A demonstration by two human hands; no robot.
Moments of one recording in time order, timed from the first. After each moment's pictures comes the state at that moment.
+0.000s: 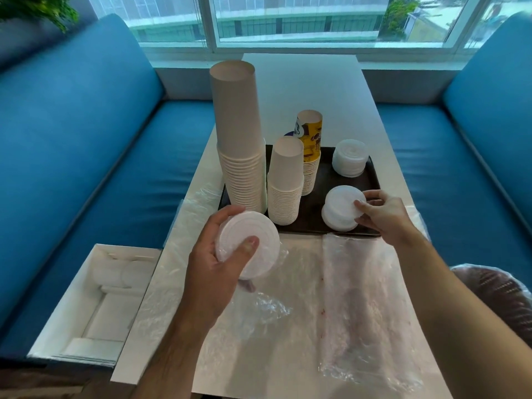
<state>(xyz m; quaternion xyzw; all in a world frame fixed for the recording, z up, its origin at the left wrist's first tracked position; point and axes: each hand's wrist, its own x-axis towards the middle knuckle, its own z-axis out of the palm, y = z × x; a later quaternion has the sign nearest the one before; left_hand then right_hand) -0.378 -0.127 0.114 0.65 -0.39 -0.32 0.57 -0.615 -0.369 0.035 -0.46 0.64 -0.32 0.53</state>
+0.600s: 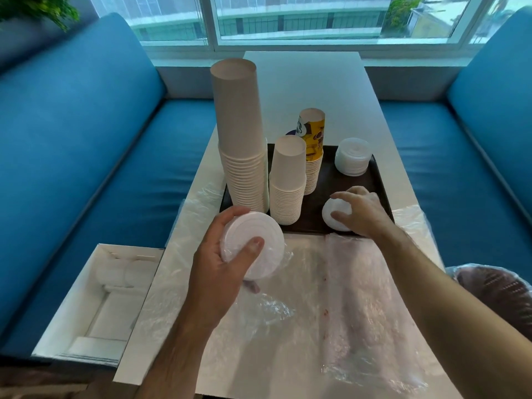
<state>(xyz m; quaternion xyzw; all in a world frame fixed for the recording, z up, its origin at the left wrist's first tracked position) -0.377 -0.131 0.109 0.66 -0.39 -0.32 0.55 -0.585 -0.368 0.025 -0.79 0.57 -0.07 0.23</state>
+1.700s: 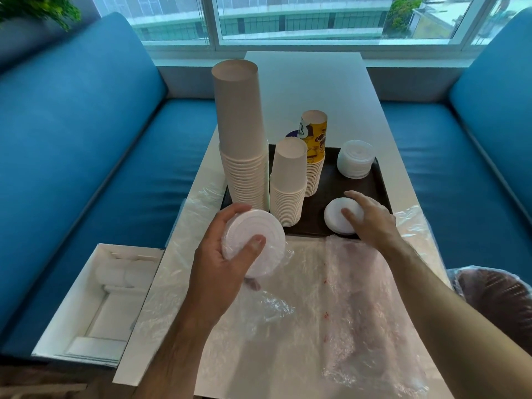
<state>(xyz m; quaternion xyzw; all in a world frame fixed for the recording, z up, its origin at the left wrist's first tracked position) -0.375 -0.137 0.111 0.67 -0.40 -0.31 0.54 -0.603 -0.363 0.006 -0.75 0.59 -0.16 0.25</state>
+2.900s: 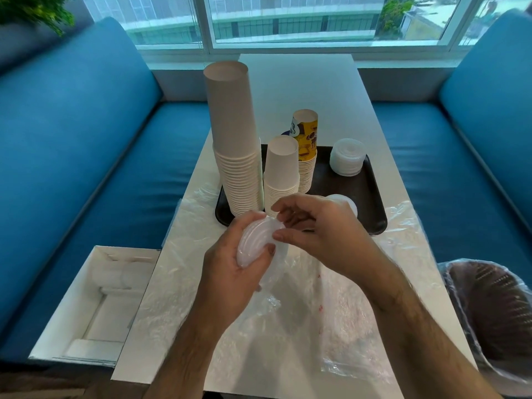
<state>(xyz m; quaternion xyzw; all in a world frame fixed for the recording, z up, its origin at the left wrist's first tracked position) -0.400 -0.127 0.125 0.68 -0.46 -0.30 0.49 -0.539 -0.235 0.144 -0.82 0.35 -0.24 0.38</state>
